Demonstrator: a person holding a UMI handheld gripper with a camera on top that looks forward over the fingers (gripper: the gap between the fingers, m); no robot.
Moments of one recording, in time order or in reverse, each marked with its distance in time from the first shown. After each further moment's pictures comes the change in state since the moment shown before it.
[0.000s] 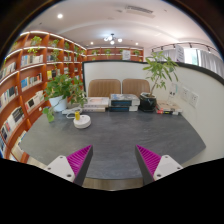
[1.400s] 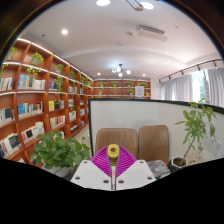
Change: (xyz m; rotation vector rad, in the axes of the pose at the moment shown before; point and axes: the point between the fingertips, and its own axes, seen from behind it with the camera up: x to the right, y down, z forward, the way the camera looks) arm -0.115 -0.351 0.216 0.379 -0.048 -0.031
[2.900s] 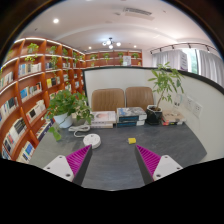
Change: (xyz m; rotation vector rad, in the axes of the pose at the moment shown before) arm 0.037 0.158 -0.286 -0.344 0.051 0.082
